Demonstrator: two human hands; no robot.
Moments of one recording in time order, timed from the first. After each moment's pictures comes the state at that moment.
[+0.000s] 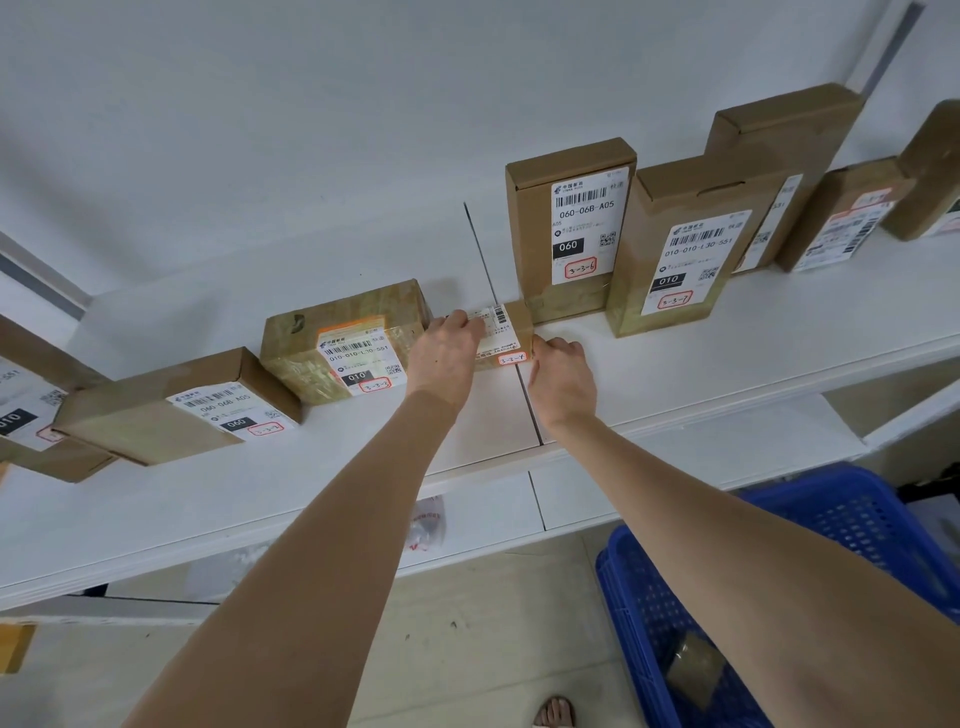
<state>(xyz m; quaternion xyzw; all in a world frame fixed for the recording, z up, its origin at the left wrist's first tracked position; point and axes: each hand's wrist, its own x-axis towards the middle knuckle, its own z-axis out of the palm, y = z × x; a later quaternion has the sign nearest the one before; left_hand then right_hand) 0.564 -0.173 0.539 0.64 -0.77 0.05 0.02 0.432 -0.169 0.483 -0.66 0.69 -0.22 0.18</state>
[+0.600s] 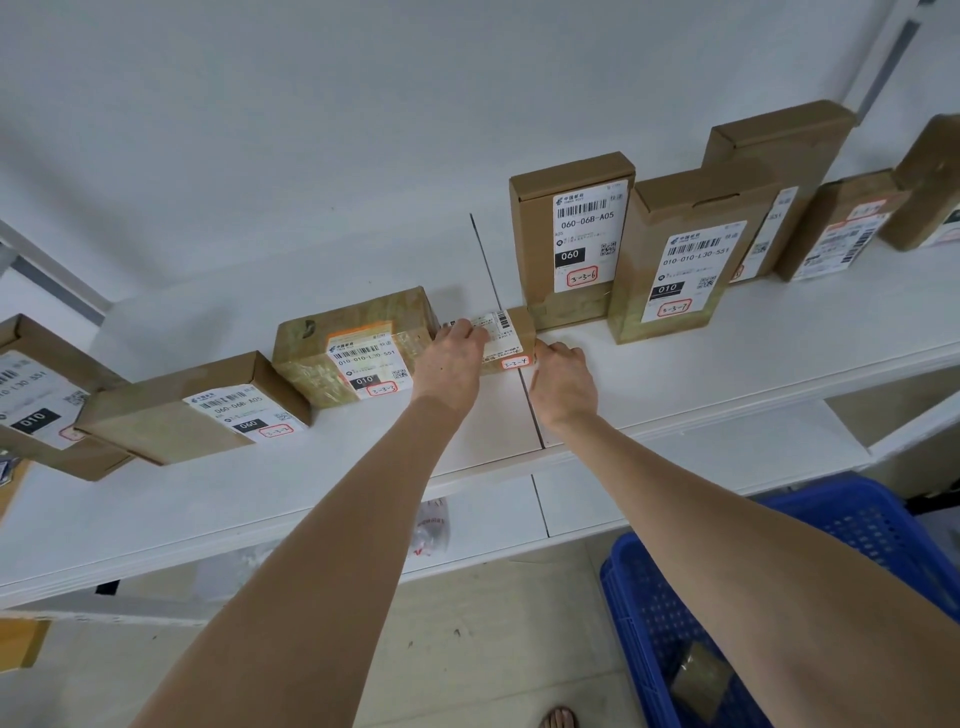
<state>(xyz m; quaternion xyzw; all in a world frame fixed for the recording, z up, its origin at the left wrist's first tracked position) 0.565 -0.171 0.535 0.64 -0.77 0.02 0.03 0.430 -0.170 0.492 -0.68 0.69 -0.18 0.19</state>
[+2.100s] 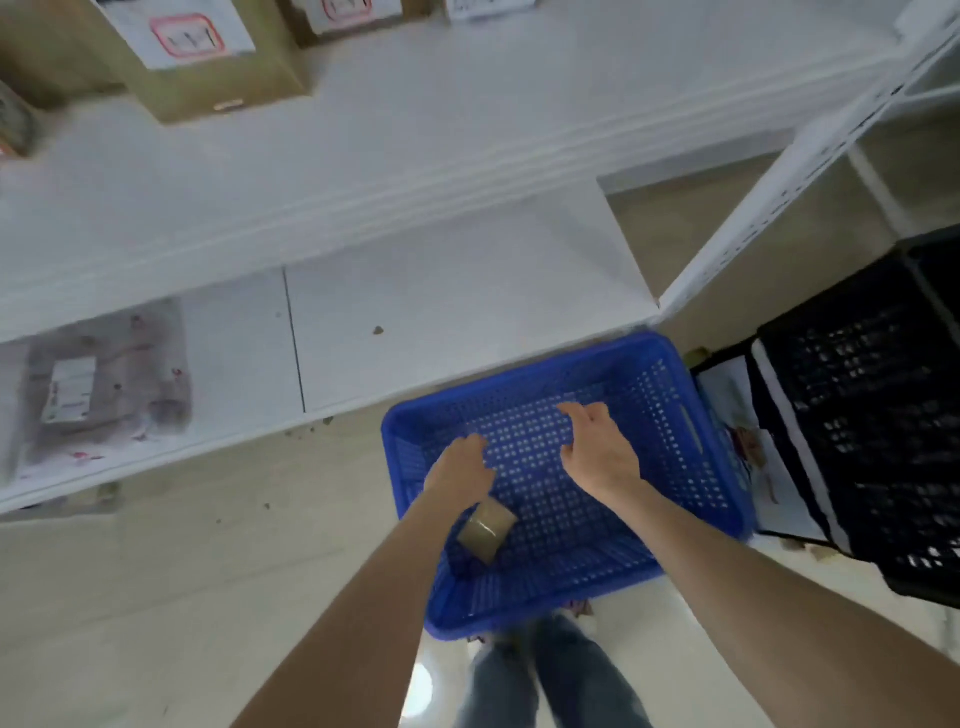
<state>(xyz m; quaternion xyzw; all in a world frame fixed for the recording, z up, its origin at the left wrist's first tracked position) 0.180 -0.009 0.223 0.64 -0.62 -0.43 -0.12 -0.008 -0.006 0.245 -0.60 0.72 0.09 0.34</state>
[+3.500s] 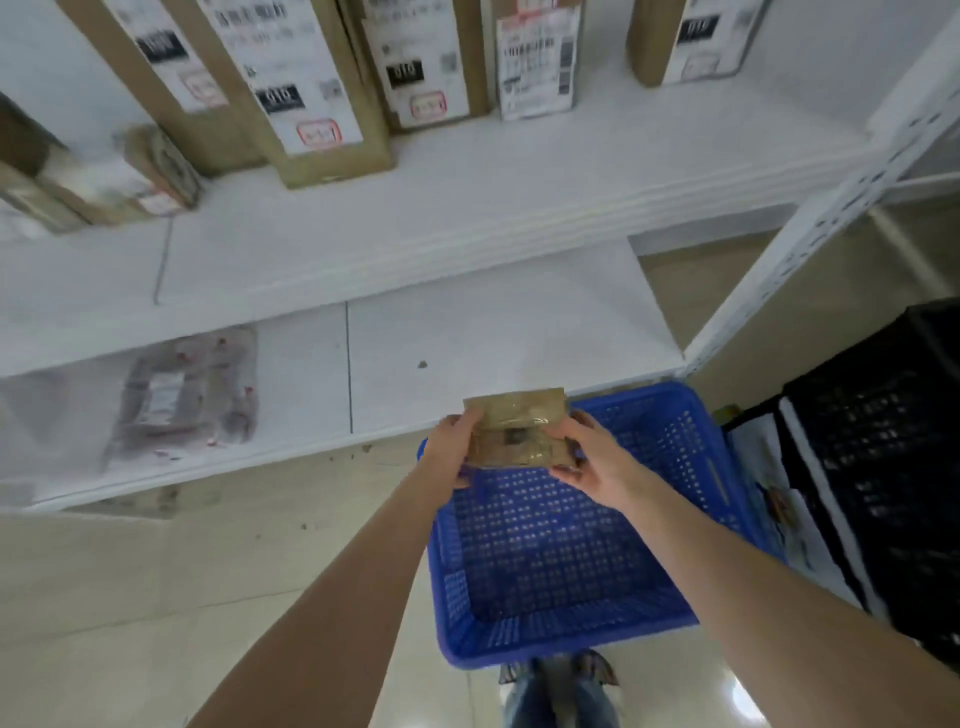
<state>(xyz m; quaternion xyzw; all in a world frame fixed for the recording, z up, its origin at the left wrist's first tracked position) 0.195 -0.021 0.318 0.75 -0.21 -0.59 0.22 0.014 -0.022 0.285 -0.13 0.57 -0.29 0.76</state>
